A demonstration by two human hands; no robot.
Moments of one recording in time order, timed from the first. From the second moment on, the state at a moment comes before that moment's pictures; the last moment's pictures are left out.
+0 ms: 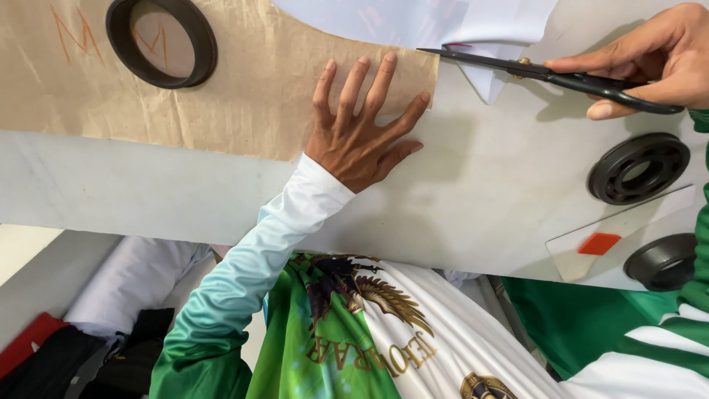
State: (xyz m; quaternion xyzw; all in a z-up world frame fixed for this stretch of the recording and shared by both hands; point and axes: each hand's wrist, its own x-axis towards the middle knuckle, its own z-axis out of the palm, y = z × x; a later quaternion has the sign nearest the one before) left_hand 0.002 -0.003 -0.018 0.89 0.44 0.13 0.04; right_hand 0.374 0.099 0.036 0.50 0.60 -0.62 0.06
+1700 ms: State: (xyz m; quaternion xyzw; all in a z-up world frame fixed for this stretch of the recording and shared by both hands) left_hand -0.002 -0.007 -0.027 0.88 0.45 0.15 0.04; right_hand 0.357 0.109 0.039 0.43 0.65 -0.62 0.10
